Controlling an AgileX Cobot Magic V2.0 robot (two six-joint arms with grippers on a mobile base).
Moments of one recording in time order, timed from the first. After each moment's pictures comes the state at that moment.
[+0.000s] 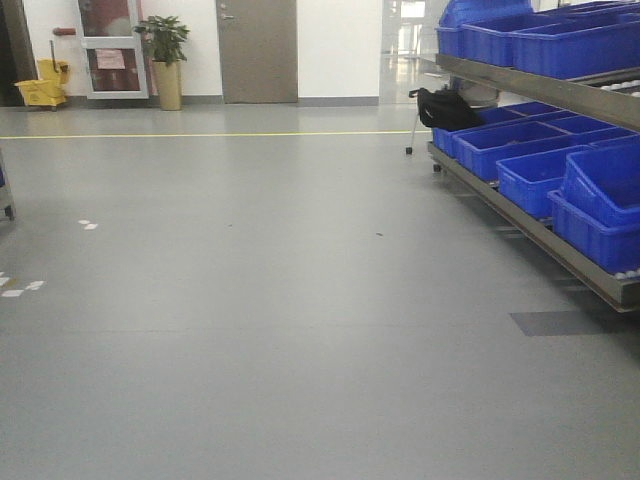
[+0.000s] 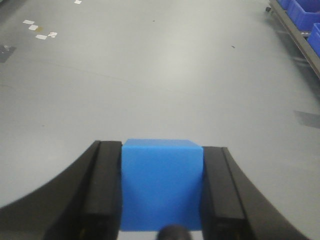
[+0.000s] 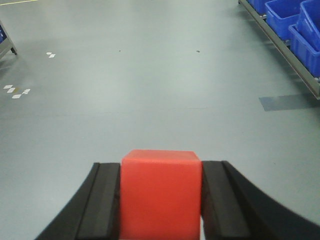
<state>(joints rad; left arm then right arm) -0.03 0.56 -0.41 0.05 0.35 -0.32 0.12 0.62 -0.45 0.09 0.21 0.10</state>
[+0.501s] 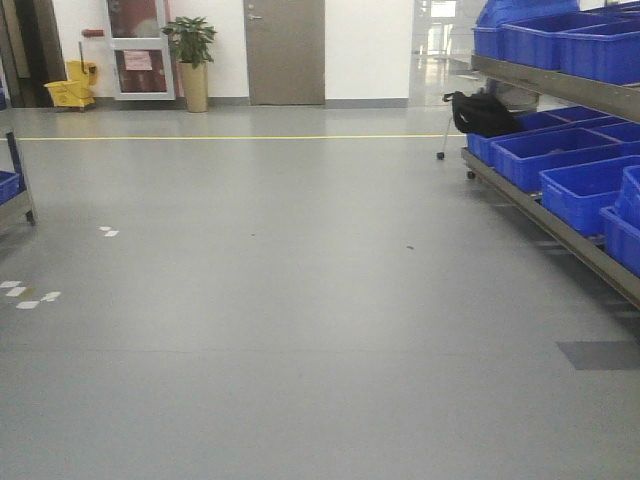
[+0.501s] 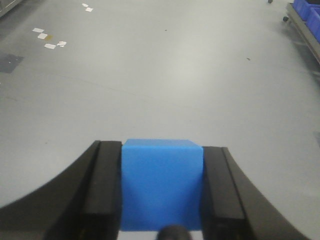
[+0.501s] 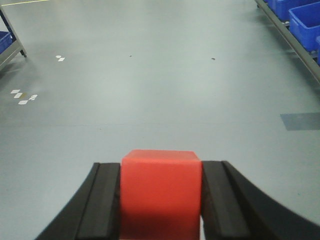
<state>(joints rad) -0.03 0.56 -0.41 0.05 0.35 -0.32 0.12 0.62 -0.45 0.09 0.21 0.10</state>
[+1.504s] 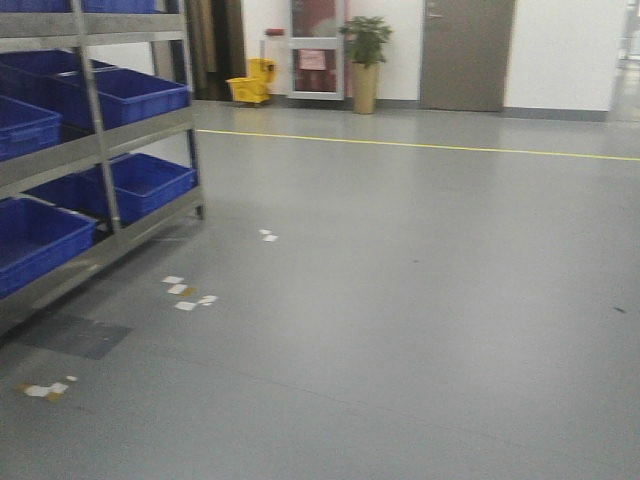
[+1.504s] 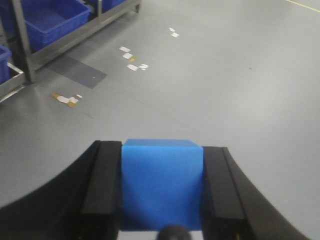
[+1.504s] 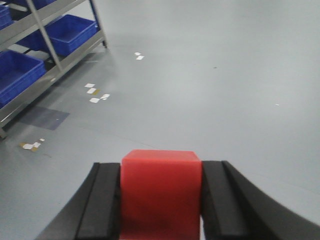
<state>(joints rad) -0.03 0.56 -0.41 0.05 0.35 -0.32 0.12 0.62 -0.45 0.09 0.21 0.10</state>
